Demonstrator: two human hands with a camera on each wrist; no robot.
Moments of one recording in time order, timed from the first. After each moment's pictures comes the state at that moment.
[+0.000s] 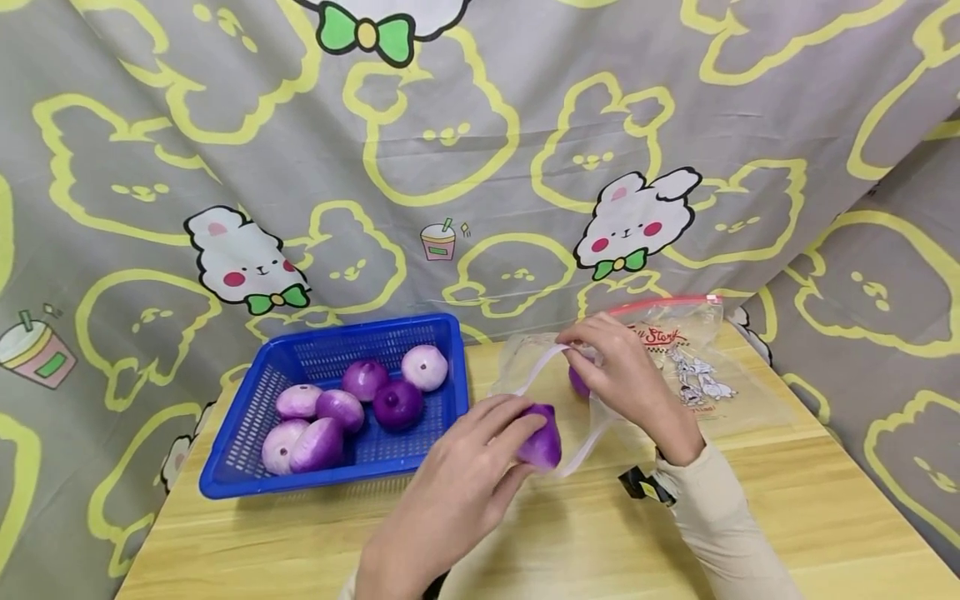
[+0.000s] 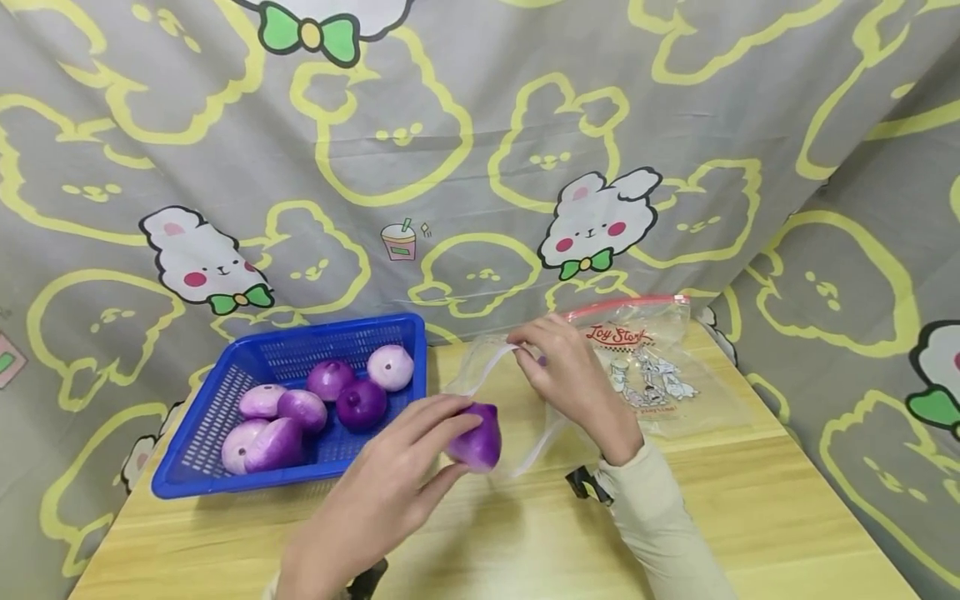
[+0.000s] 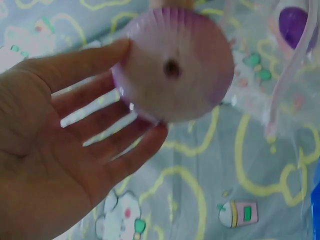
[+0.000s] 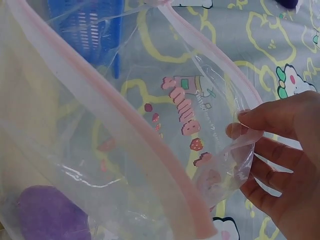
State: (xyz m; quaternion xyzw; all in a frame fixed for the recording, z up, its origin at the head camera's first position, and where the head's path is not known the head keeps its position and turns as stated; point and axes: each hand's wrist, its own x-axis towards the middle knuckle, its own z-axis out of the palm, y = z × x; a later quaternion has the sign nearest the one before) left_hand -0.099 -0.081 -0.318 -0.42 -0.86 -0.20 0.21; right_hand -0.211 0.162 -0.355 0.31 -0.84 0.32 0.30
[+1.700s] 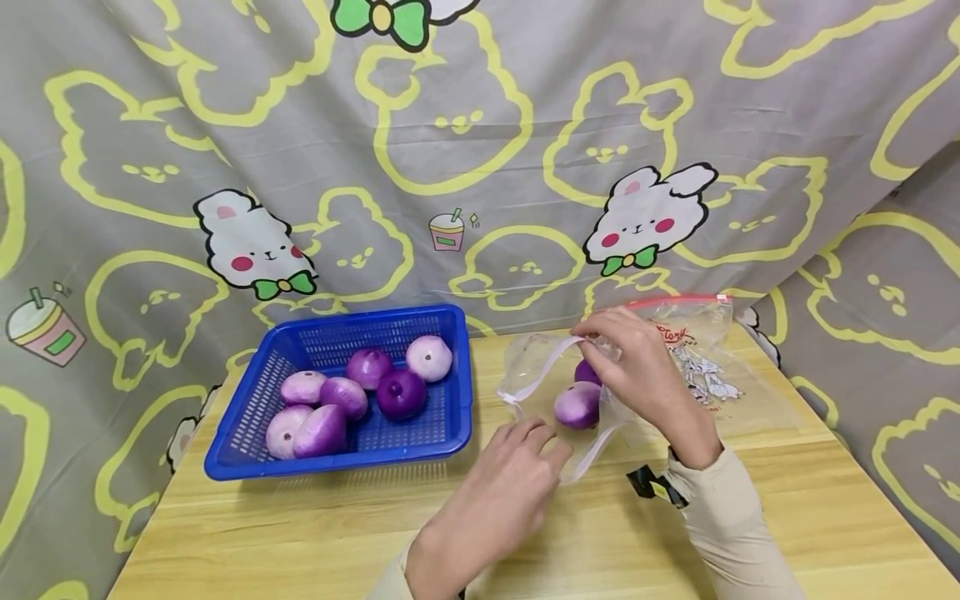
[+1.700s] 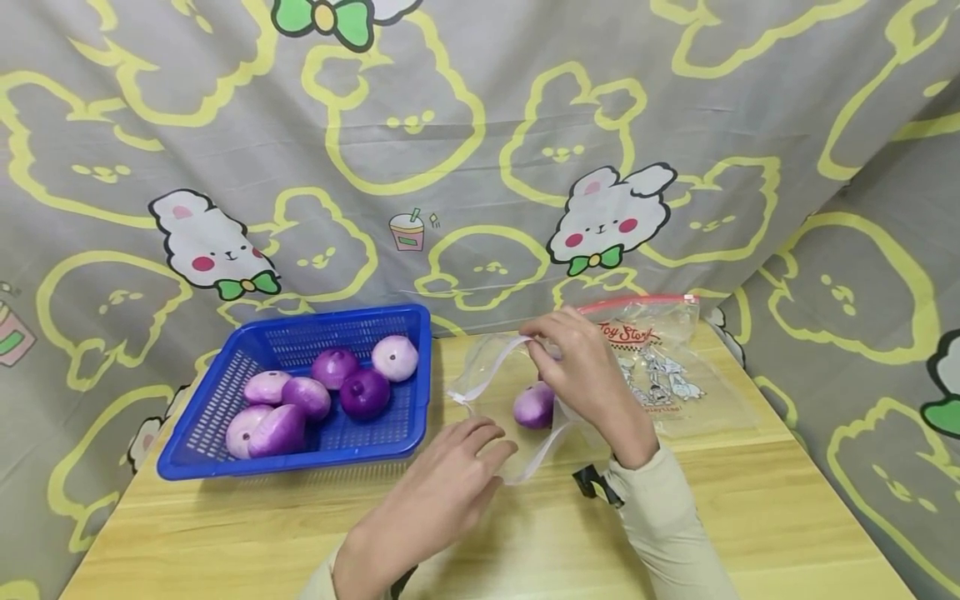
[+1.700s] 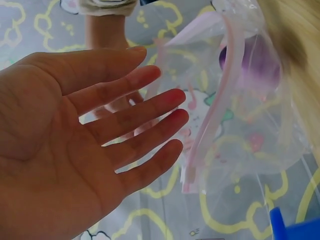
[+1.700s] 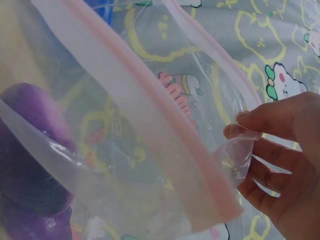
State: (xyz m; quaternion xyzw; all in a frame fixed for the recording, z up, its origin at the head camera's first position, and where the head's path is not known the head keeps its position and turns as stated) left_hand -0.105 -0.044 -0.360 -0.40 -0.90 -0.03 0.18; right_hand -0.206 0.167 -0.347 0.30 -0.84 0.32 0.32
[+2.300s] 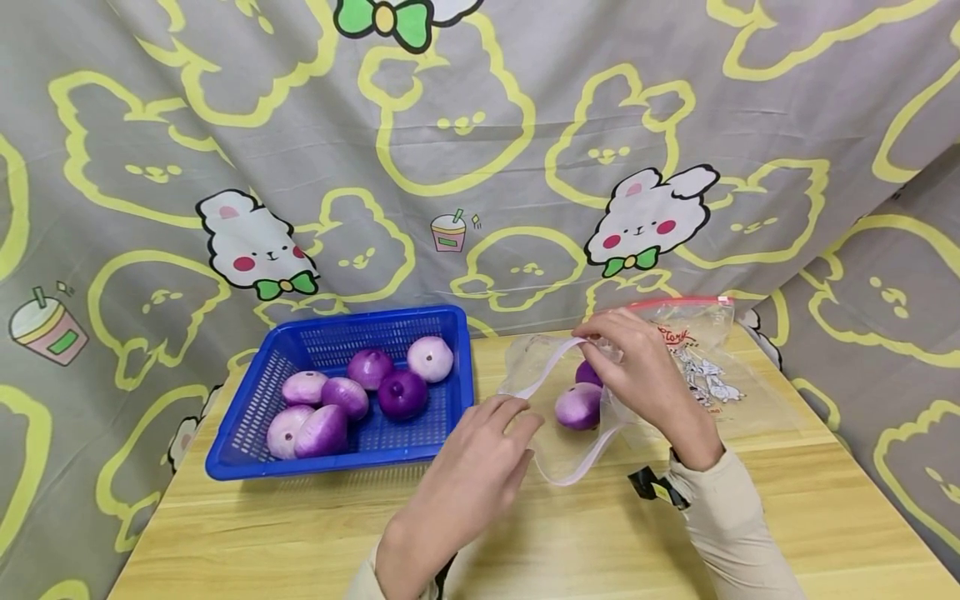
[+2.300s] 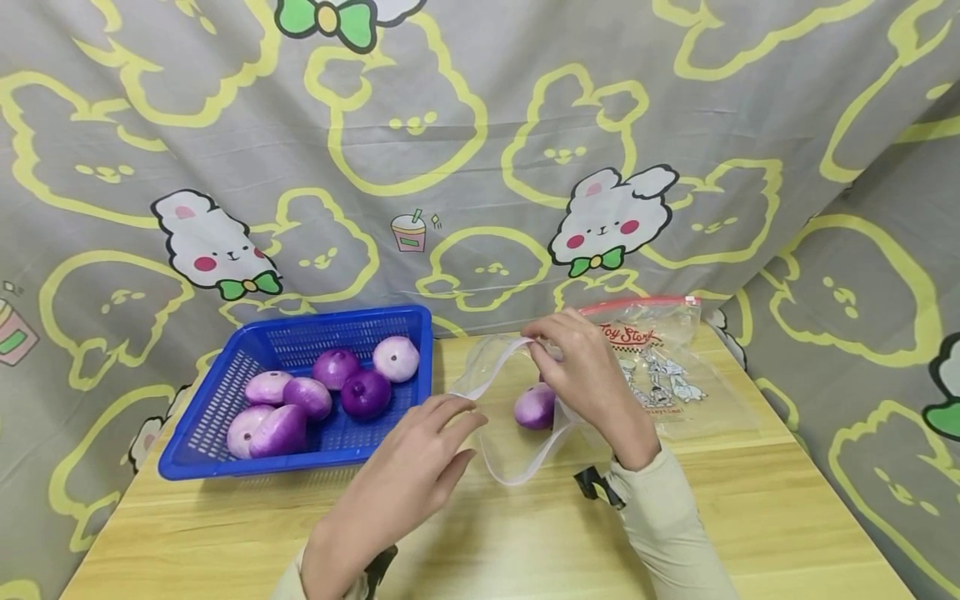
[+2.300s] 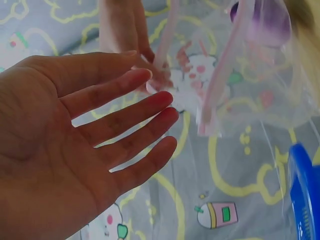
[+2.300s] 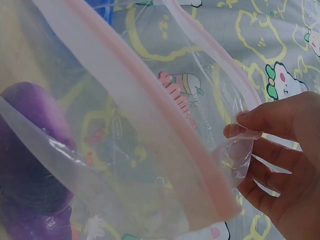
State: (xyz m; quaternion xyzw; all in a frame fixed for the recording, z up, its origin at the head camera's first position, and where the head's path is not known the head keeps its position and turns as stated) left_hand -0.112 -0.070 -0.340 -0.37 -0.90 -0.11 0.20; right_hand -0.206 0.167 -0.348 0.30 -0.84 0.32 0.32
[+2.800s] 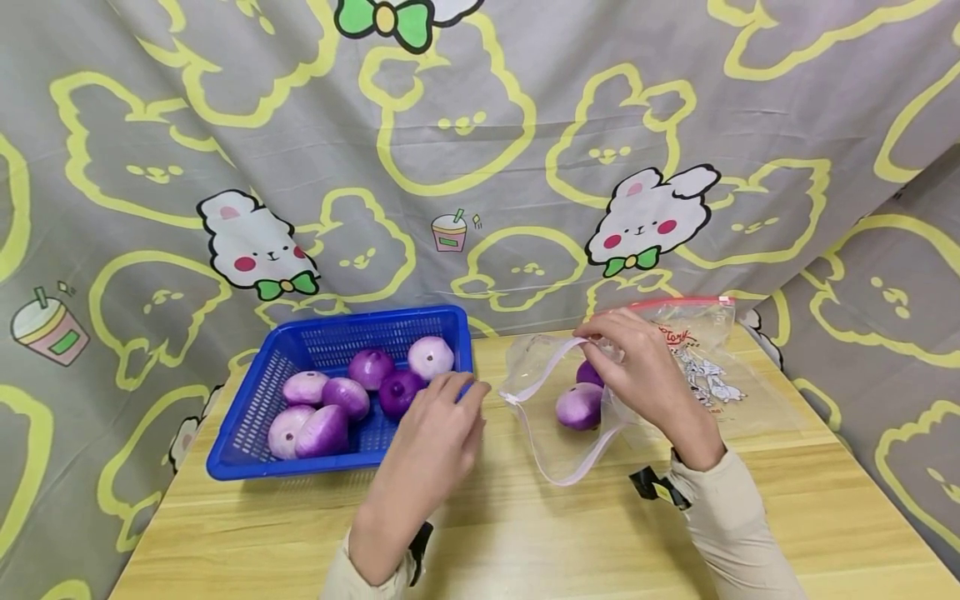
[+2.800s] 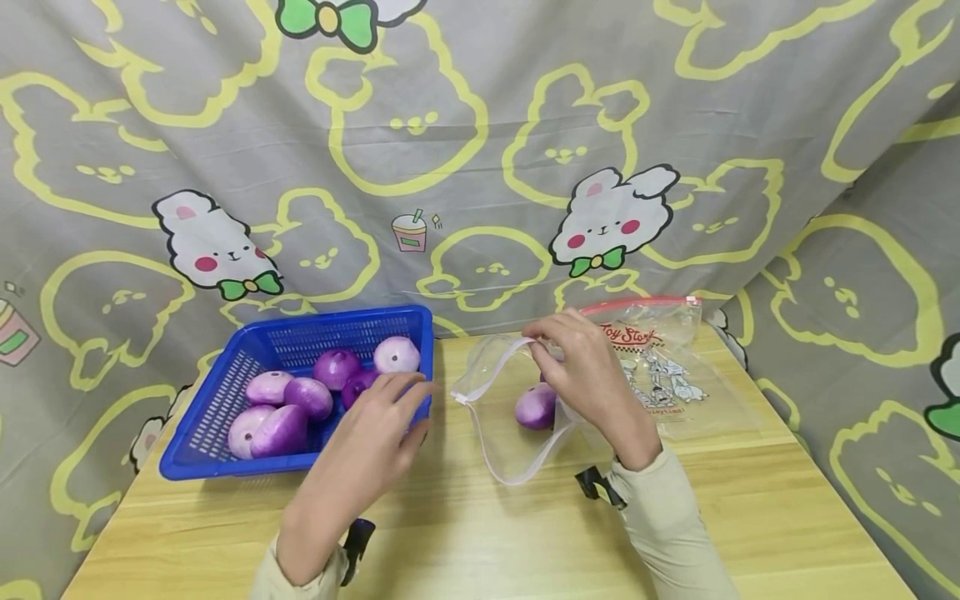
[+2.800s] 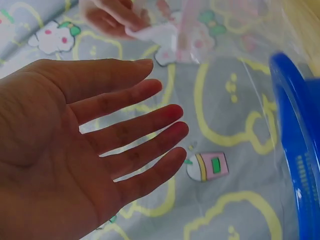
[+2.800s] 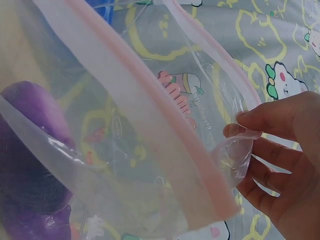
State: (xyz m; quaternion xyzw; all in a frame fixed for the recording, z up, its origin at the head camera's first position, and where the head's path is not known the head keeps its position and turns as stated) left_hand -0.131 -0.105 -0.339 -0.29 -0.92 -0.12 0.24; right_hand -0.206 0.168 -0.348 0.30 -0.84 0.32 0.32
